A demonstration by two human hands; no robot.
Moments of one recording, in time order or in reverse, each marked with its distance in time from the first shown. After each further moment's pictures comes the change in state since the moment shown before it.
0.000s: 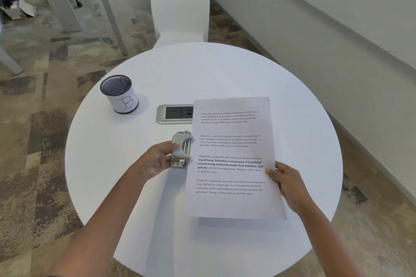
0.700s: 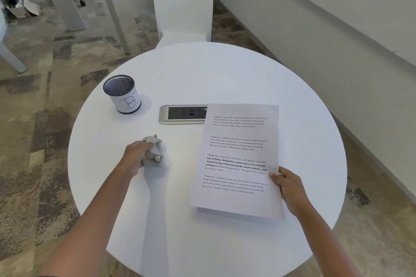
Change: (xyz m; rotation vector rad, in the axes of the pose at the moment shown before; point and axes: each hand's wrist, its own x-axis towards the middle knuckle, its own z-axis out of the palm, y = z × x) left_hand -0.005 0.013 -0.042 0.226 0.534 0.060; right_hand 0.016 0.019 -0.004 0.025 0.072 0.055
